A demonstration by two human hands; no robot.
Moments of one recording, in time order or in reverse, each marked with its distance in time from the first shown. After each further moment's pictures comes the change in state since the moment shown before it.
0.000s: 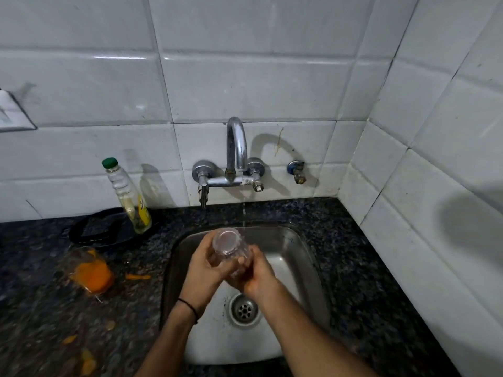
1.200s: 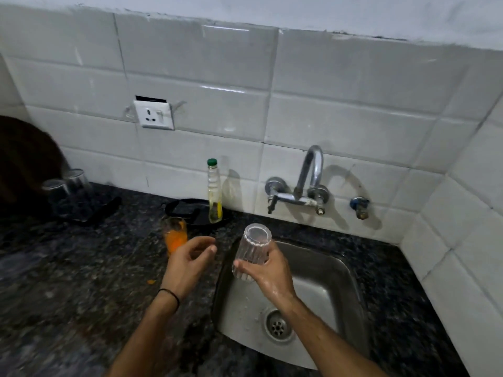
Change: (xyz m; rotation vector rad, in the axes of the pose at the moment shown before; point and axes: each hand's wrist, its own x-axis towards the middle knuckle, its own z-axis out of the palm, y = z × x) left_hand -0.080 0.018 -0.127 0.343 0.389 0.034; right_hand -0.060 0.054 0.031 -1.073 -0.286 -0.883
